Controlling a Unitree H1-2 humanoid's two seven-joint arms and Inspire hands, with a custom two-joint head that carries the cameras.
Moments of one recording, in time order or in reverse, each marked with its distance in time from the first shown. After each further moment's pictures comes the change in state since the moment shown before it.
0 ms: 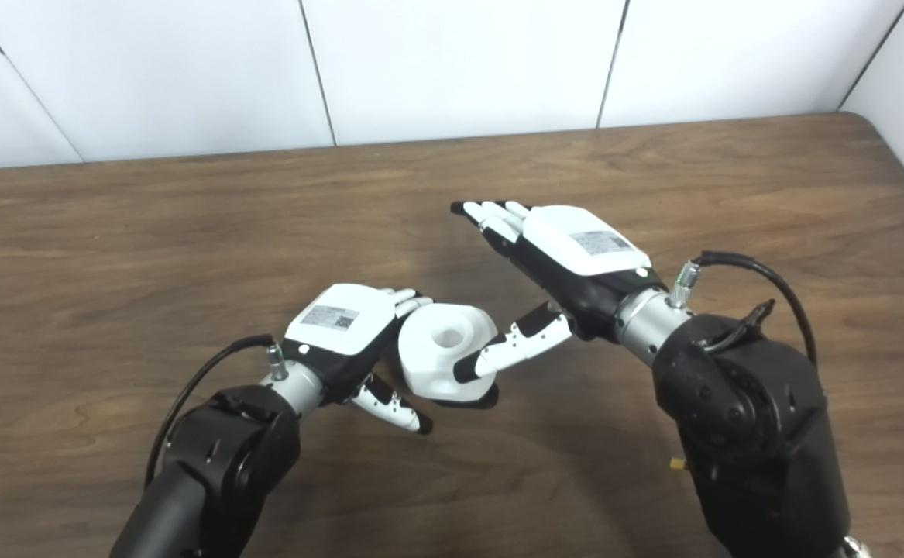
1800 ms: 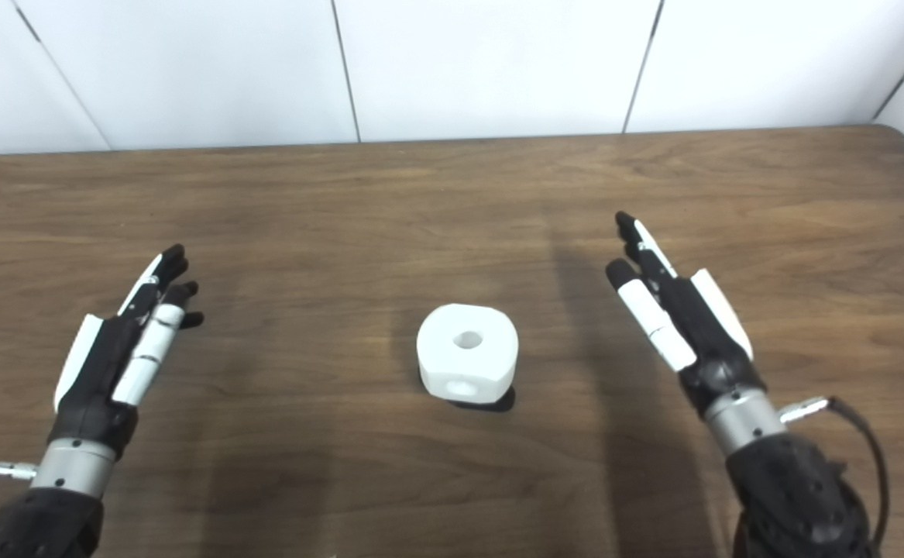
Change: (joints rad) left arm 0.360 -0.116 0.720 -0.179 -1.139 0.089 0.523; right arm 0.358 0.203 -0.354 0.113 0.675 0.103 -0.518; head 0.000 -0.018
